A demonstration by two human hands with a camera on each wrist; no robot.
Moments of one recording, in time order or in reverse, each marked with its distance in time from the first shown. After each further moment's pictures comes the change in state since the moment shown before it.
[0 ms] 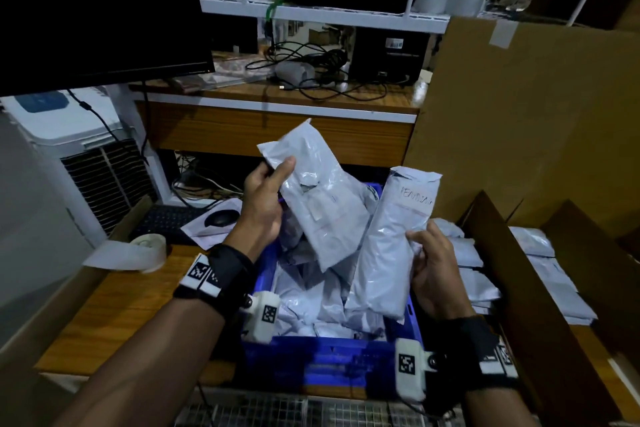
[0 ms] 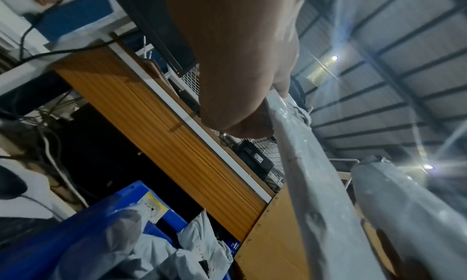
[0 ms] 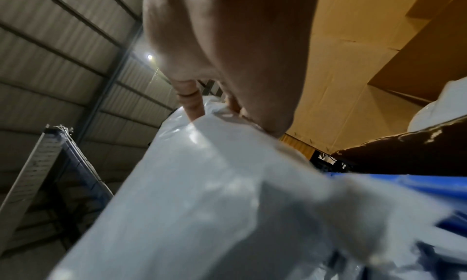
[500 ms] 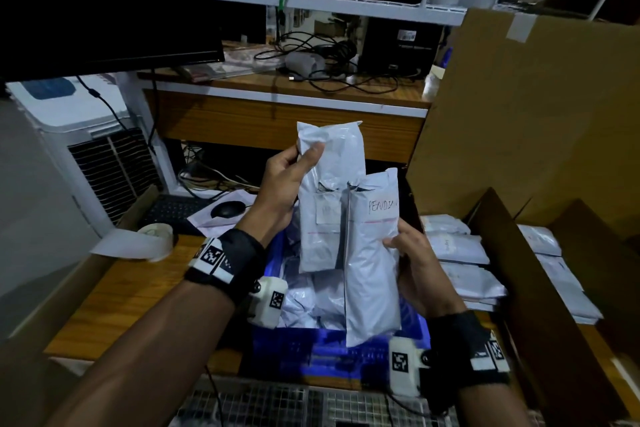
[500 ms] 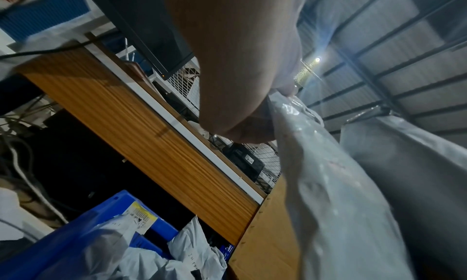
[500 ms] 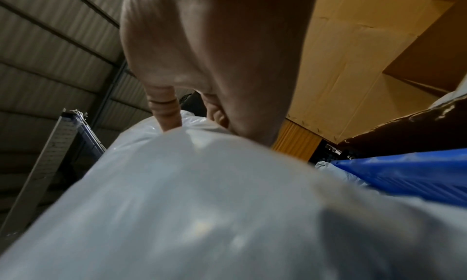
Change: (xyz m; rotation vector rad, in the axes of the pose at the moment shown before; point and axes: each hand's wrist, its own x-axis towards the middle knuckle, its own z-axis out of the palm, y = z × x) left_hand -0.005 0.014 0.011 0.132 -0.149 -0.023; right_hand -0.009 0.017 0.024 -0.061 -0.268 0.140
